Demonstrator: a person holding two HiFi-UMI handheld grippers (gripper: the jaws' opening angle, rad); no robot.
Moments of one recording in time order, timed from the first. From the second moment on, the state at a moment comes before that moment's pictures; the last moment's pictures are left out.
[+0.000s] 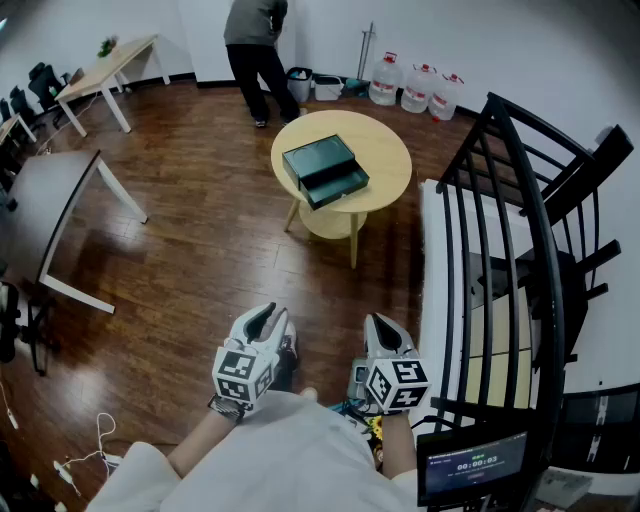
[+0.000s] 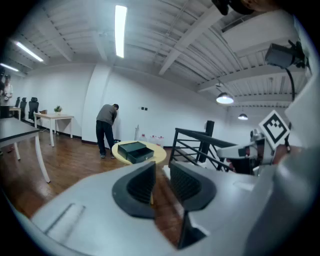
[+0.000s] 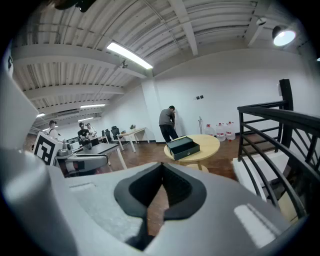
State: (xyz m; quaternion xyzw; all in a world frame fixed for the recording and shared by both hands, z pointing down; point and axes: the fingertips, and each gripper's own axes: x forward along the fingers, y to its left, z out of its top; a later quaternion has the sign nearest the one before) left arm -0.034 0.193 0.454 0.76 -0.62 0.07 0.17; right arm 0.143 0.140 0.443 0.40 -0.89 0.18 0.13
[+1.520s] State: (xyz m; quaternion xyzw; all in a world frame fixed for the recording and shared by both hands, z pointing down) left arm -0.122 -0.095 0.505 0.74 -0.63 0.11 0.22; right arm 0.107 -0.188 0.453 0.45 -0.86 0.18 0.19
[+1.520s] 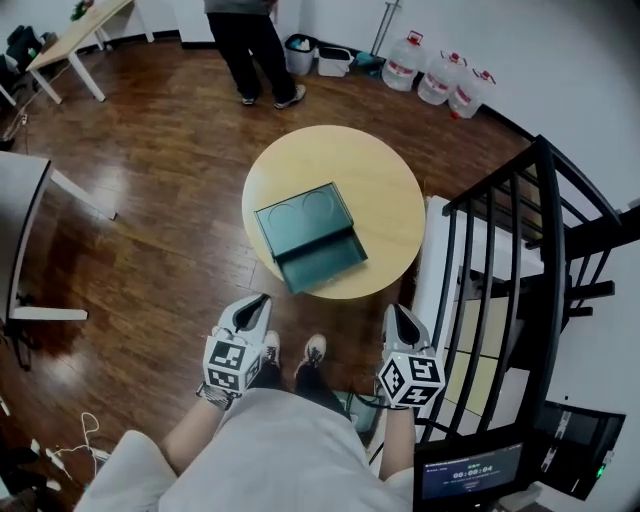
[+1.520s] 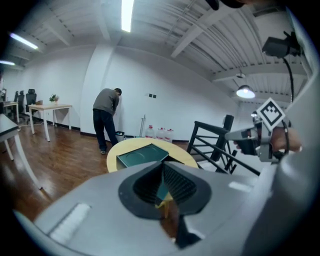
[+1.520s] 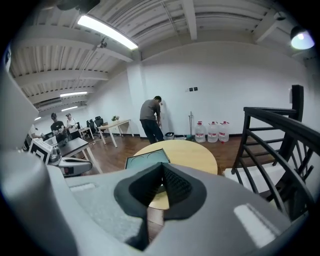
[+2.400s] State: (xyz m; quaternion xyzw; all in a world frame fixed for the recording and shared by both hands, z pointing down) left arm -0.101 -0.111 0.659 0.72 -0.61 0.24 0.24; right arm 0.080 -0.182 0.553 0.38 -0.85 0.18 0.30
